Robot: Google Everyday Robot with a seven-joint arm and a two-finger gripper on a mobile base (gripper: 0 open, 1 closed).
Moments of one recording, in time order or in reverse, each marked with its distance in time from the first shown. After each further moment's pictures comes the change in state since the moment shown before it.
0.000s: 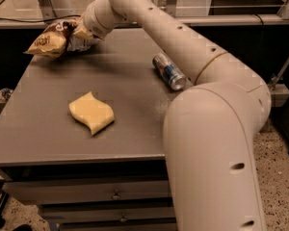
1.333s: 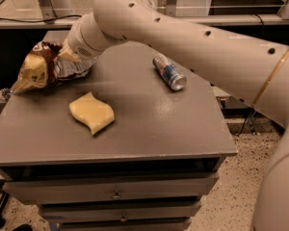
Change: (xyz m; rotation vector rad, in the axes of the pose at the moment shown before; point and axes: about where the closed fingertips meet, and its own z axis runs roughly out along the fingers) arm -0.051 0.122 -0.066 -0.027 0.042 0.068
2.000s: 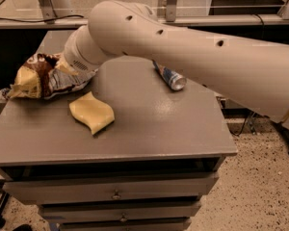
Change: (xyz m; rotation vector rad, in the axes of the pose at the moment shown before) arm -0.004 0.048 -0.016 -0.008 0.029 0.056
